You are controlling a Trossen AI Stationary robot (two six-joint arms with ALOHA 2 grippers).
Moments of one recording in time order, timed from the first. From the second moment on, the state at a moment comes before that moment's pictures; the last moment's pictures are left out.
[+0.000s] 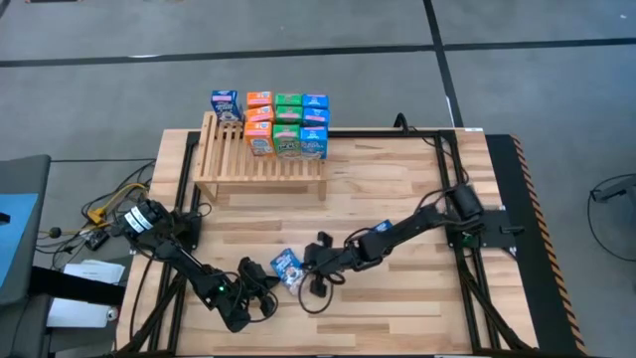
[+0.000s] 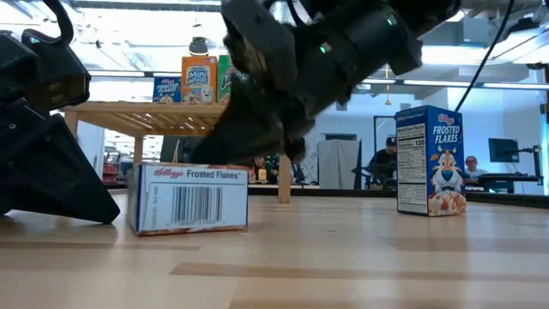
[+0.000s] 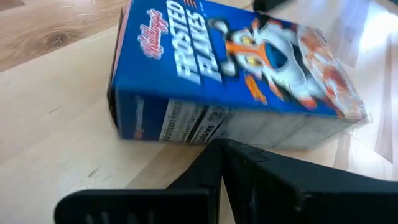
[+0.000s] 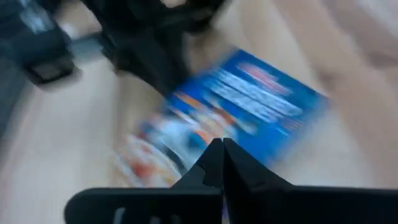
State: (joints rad) left arm -0.82 1.87 0.69 0.20 -0.93 -1.33; right arm 0.31 2.05 1.22 0.21 0.20 0.45
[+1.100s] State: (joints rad) left arm -0.82 1.87 0.69 0.19 -0.92 -1.33; right arm 0.43 2.02 1.20 0.07 0.43 0.56
